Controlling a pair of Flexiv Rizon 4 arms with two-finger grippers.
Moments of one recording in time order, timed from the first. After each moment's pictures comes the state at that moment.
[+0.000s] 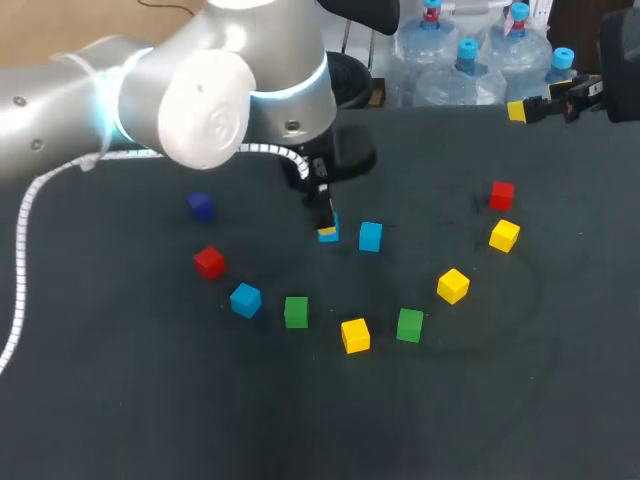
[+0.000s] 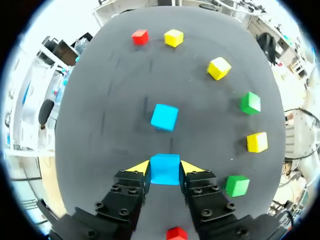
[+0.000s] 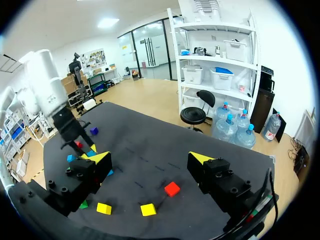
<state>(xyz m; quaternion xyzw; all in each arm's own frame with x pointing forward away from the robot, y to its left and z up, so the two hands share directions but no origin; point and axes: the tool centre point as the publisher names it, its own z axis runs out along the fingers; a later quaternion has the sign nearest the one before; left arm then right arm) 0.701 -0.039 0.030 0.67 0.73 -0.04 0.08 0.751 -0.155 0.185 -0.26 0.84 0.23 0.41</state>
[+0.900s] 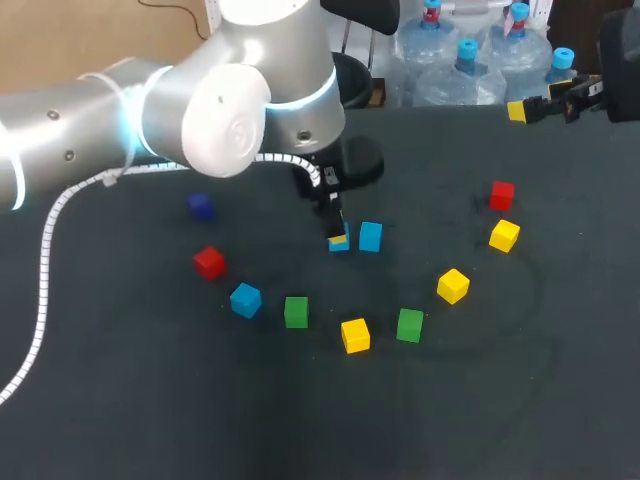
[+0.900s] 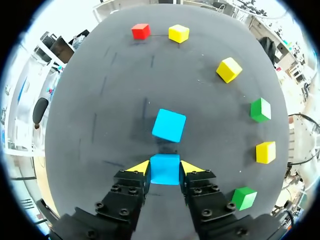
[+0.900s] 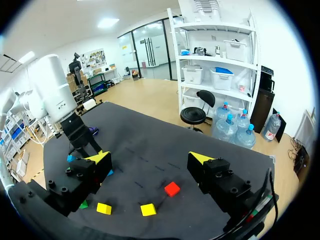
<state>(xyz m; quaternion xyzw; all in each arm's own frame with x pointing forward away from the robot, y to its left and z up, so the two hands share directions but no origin) 0.708 -0.053 0.004 0.67 0.74 -0.06 0.07 0.751 -0.155 0.185 -0.26 0.84 0.23 0.41</state>
